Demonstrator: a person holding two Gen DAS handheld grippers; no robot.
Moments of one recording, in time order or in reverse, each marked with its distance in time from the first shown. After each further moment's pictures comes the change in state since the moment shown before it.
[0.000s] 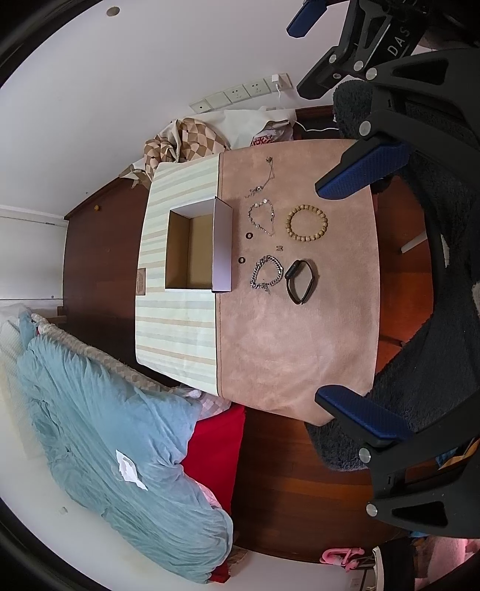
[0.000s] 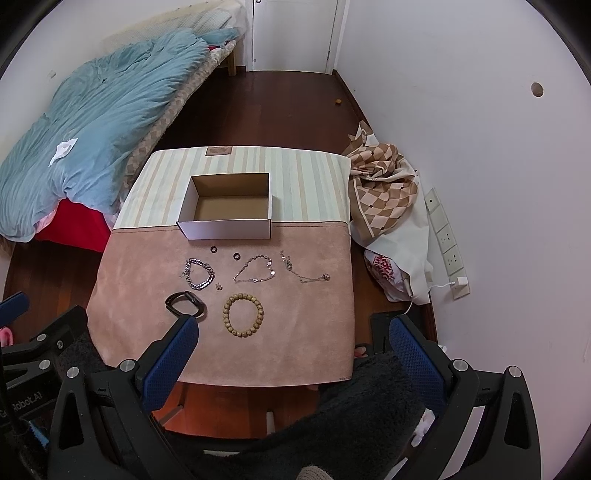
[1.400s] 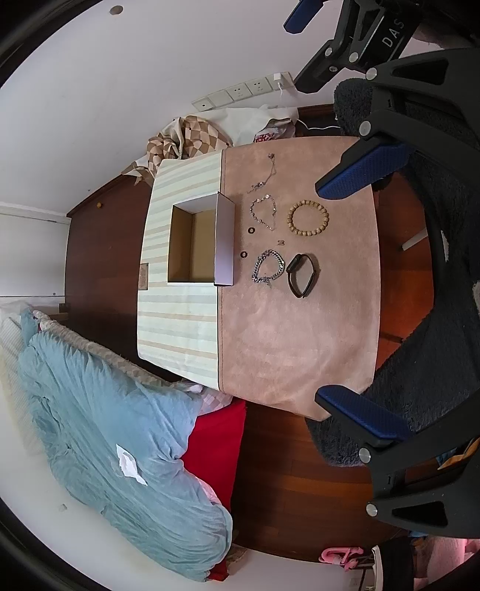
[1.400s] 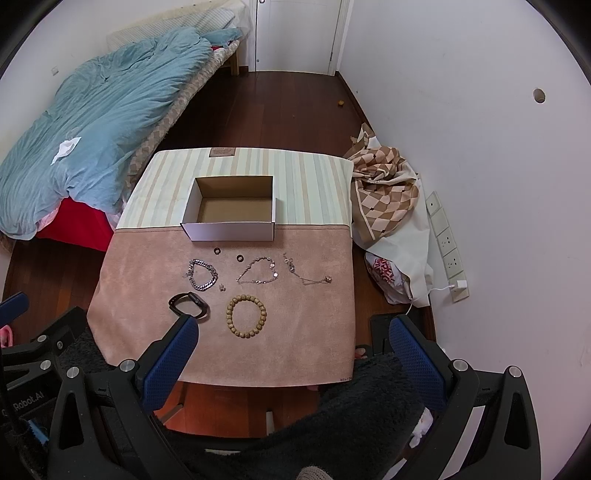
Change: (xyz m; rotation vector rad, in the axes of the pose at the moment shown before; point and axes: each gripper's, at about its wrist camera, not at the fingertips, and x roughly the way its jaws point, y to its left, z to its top) left arm -0.003 0.017 0.000 -0.006 -0.007 0.002; right arm -0.002 0.005 0.002 -0.007 -0.003 0.003
